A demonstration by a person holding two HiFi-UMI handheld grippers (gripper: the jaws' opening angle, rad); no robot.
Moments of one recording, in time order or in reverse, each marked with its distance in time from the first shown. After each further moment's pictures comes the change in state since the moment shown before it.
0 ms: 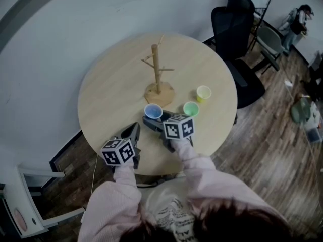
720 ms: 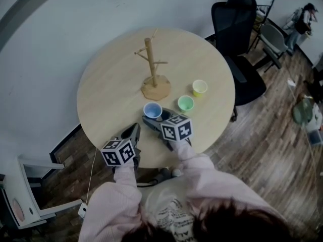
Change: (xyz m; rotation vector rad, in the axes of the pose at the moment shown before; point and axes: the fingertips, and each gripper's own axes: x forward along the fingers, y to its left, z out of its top) left arm -0.012 -0.034 -0.032 -0.022 0.020 0.048; right arm -0.033 -0.001 -0.019 -0.120 0.005 -0.031
